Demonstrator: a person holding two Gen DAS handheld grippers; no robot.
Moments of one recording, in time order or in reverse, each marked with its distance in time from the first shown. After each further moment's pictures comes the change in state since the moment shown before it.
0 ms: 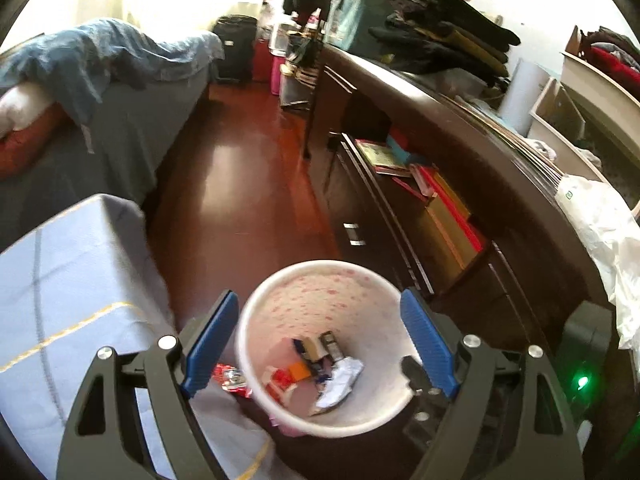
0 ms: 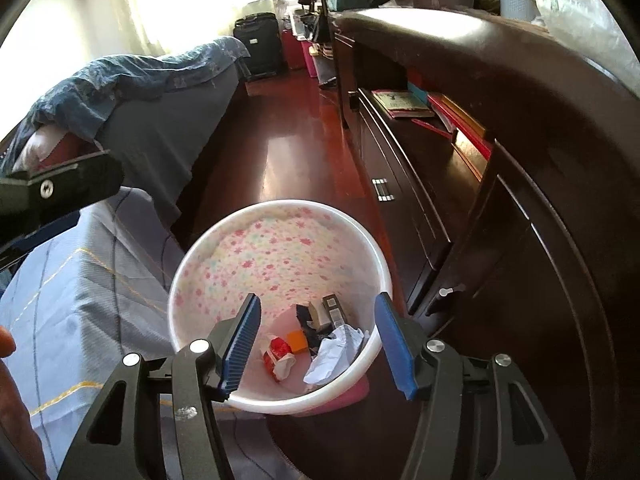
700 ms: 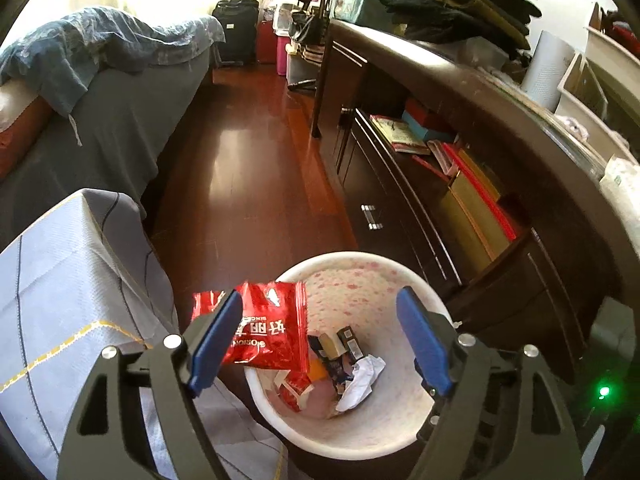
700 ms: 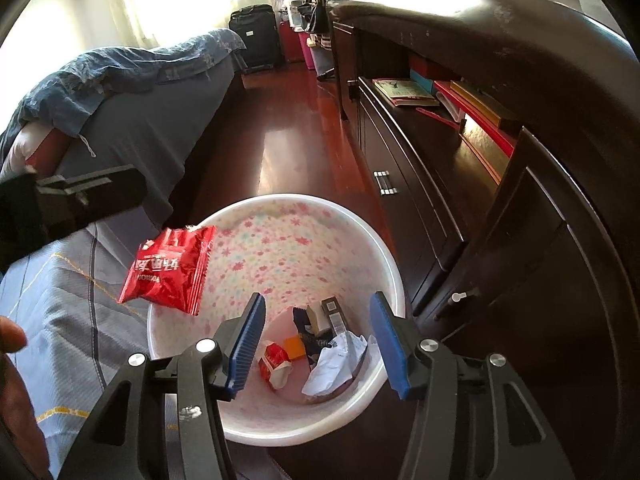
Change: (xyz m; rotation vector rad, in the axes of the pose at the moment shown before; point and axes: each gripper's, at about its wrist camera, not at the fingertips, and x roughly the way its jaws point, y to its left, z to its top) left arm 0.056 0.005 0.011 0.024 0.075 0.031; right arm 0.039 -0.001 0.004 0.011 0.030 -0.009
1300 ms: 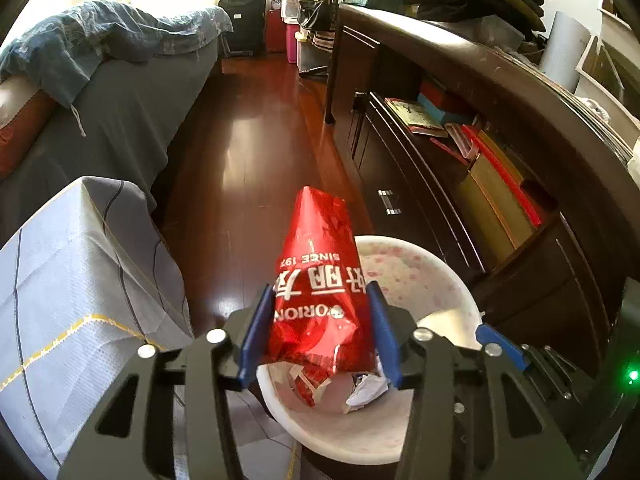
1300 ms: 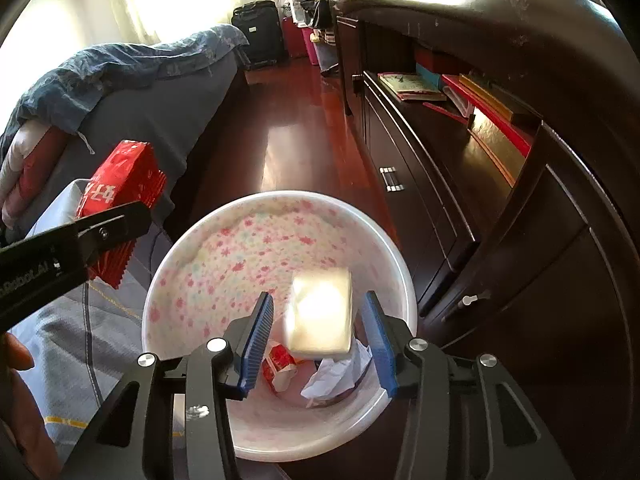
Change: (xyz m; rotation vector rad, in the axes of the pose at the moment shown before) left arm 0.027 0.004 -0.008 0.015 0.051 0.062; right arm 0.017 0.000 0.003 -0.003 0.010 0.011
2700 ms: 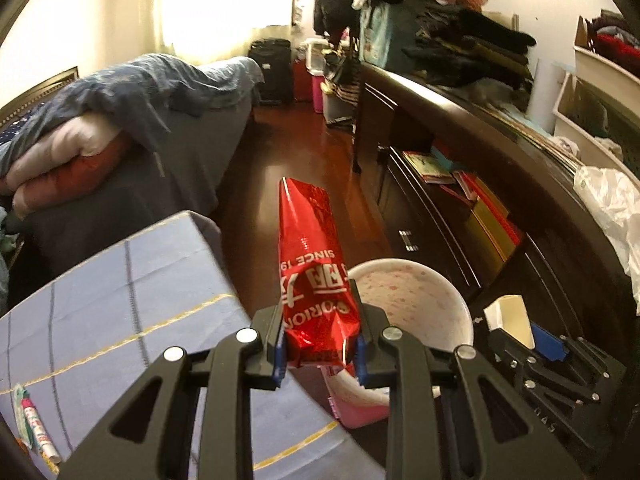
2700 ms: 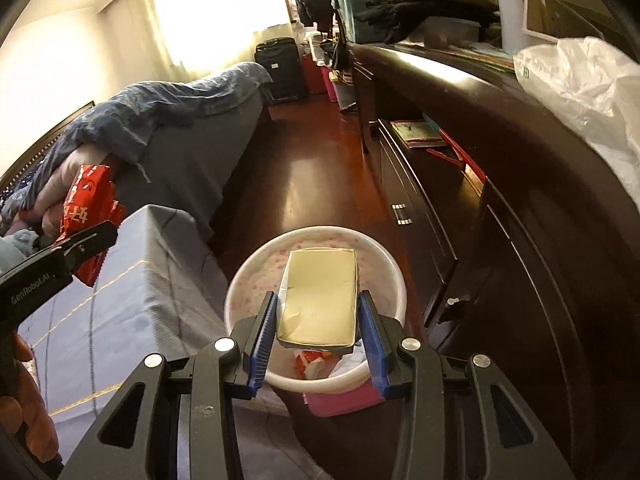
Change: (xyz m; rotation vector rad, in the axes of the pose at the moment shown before) left arm -0.134 0.016 -0.026 0.000 -0.168 0.093; right arm -0.112 0.011 -0.014 -0.008 -0.122 0.078
